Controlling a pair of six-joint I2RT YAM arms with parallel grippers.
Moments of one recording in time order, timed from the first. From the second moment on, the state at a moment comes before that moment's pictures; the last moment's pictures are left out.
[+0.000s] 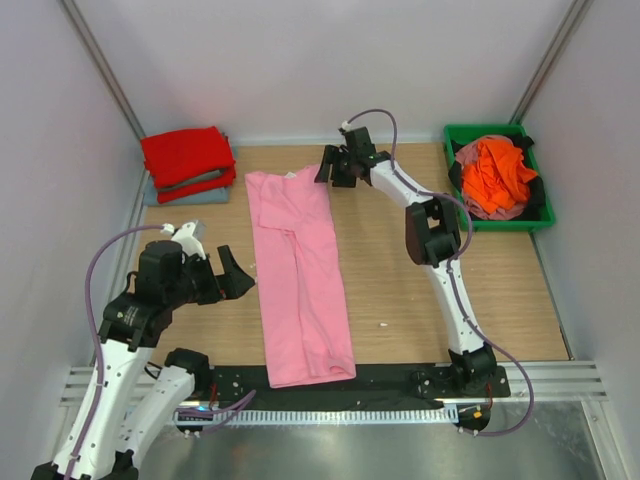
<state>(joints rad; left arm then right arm) -0.26 0.63 0.88 -0.93 0.24 -0.47 0.40 2.57 2.26 -0.42 -0.26 0.48</state>
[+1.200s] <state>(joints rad) -0.19 0.66 0.88 -0.93 0.24 -0.47 0.23 2.77 2.45 -0.24 -0.35 0.57</state>
